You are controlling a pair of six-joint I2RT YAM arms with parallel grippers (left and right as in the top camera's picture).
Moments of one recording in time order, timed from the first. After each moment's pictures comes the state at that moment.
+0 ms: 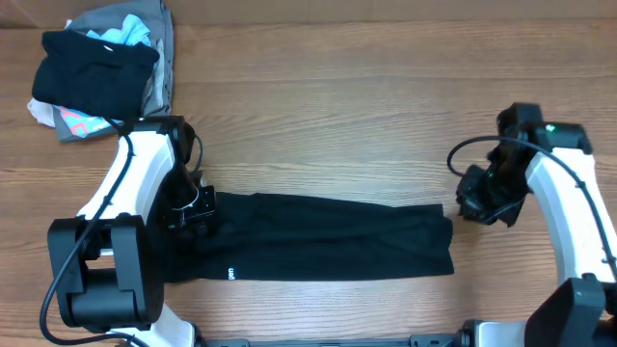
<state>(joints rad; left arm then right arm) 0.02 1.79 1.23 -1.42 0.11 -0.21 -0.10 1.55 1.18 -1.34 -0.17 0.45</state>
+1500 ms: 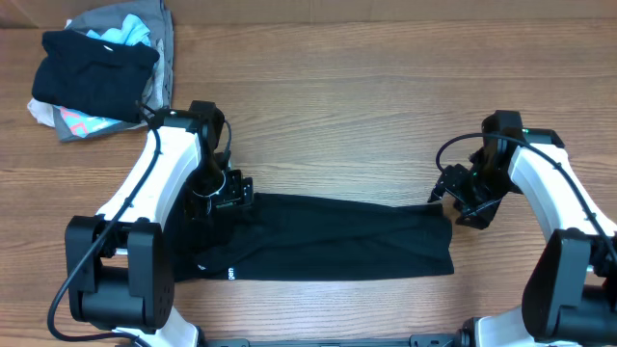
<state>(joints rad) -0.12 1.79 1.28 -1.28 0.20 -0.26 -0.10 1.69 1.12 -1.13 -0.28 0.48</state>
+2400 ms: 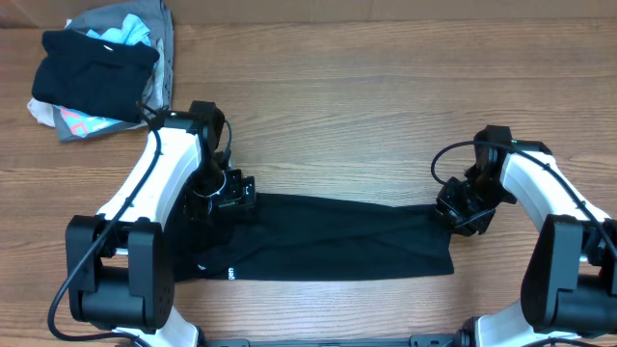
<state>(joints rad) -0.12 1.79 1.27 -1.26 0.20 -0.26 -0.10 1.73 1.02 -1.03 -0.28 0.52</state>
